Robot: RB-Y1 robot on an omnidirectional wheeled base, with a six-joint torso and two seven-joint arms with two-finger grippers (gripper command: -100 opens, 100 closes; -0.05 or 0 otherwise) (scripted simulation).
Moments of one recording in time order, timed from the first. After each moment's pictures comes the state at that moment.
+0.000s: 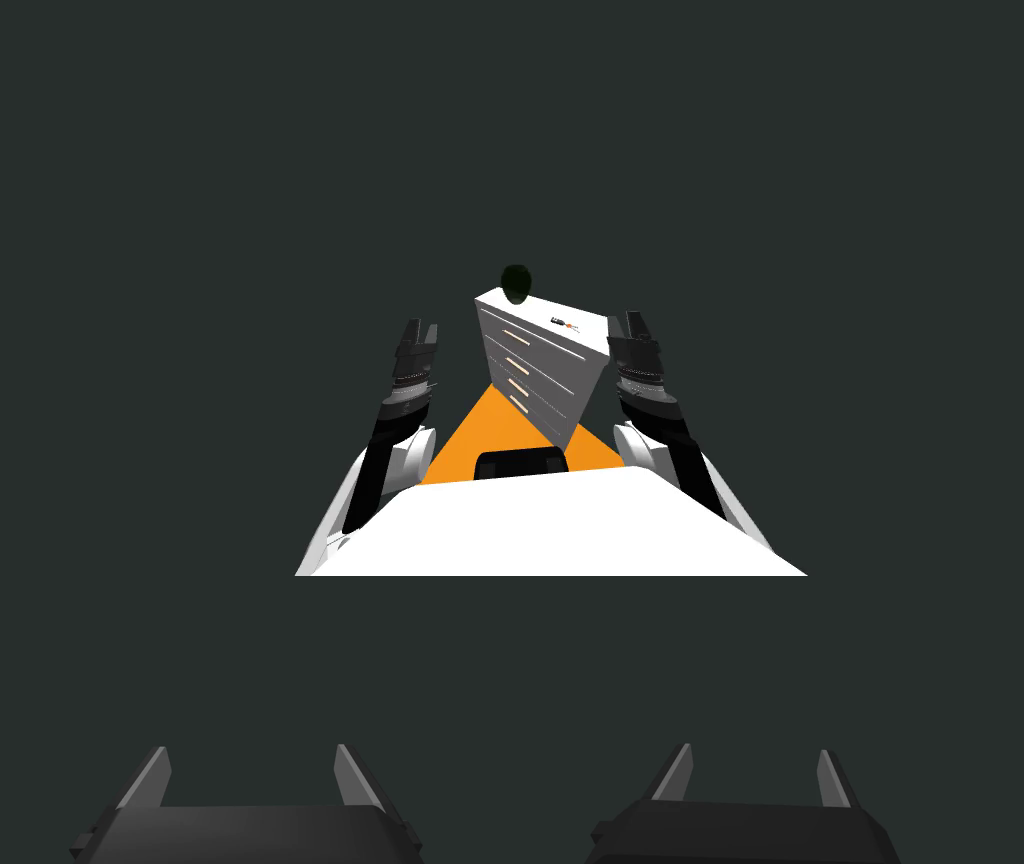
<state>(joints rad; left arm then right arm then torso) 0.47 0.04 -0.01 -2.20 -0.05 -0.53 -0.01 0.55 0.01 -0.04 -2.25 0.00 -0.63 0.07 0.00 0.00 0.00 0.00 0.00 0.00</state>
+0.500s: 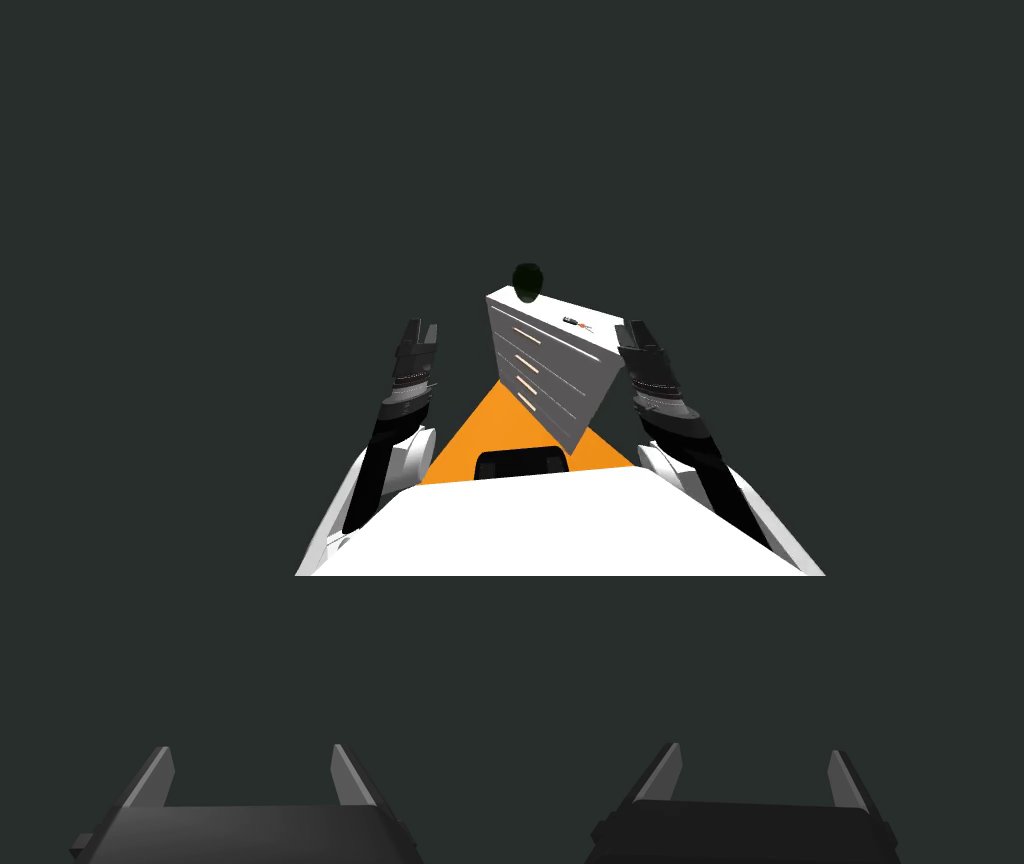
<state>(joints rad) 0.47 0.04 -0.01 -2.20 -0.05 -0.53 -0.01 0.63 -0.09 -0.11 -2.24 0.03 -0.66 0.10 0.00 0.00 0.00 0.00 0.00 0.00</state>
